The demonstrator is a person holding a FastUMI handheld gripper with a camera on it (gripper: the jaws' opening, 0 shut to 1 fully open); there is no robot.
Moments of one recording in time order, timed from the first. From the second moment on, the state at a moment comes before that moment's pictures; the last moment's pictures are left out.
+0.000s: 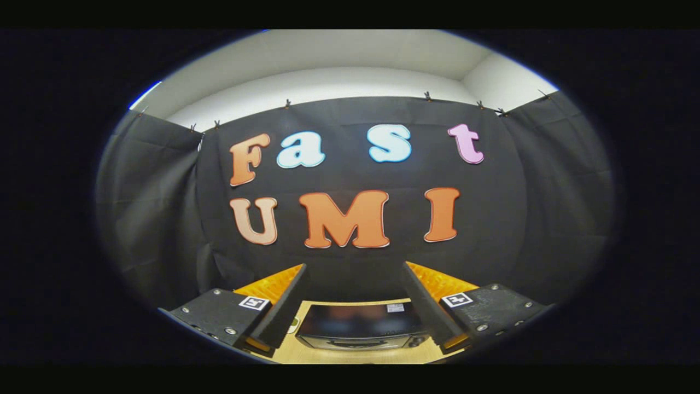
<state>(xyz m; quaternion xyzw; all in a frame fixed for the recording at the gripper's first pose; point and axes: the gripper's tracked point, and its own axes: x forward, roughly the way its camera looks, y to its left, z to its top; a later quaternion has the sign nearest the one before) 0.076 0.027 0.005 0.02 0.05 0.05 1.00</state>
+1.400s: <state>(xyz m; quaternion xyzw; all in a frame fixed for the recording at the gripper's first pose) 0.019 0.016 -0.032 -0.03 0.07 0.06 1.00</state>
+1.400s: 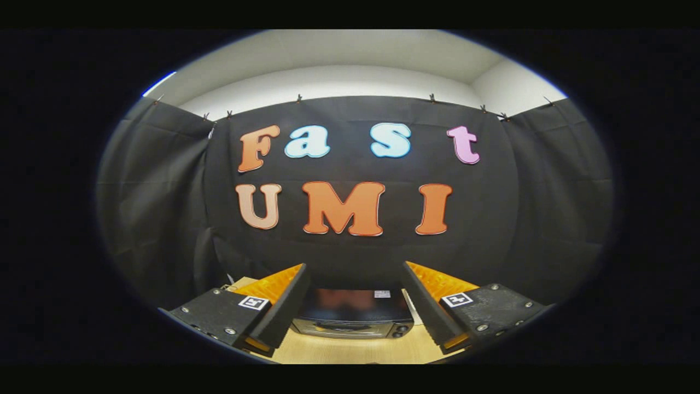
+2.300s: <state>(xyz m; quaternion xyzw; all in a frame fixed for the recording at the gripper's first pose) 0.012 0.033 -0.036 -0.04 0.06 0.09 0.99</state>
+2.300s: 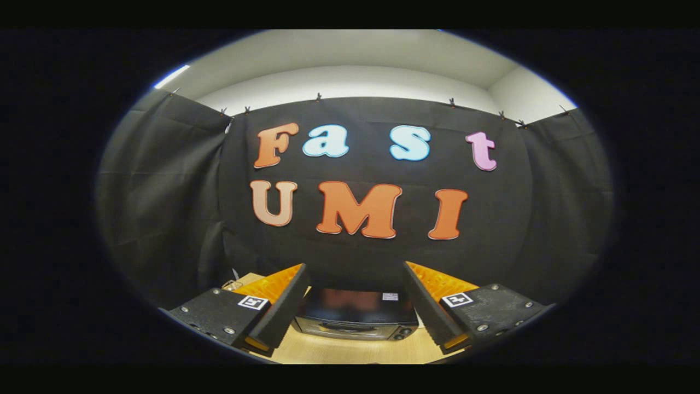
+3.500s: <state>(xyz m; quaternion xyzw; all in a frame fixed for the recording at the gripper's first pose) -0.002 -0.007 -0.055 -0.03 0.08 0.04 1.00</state>
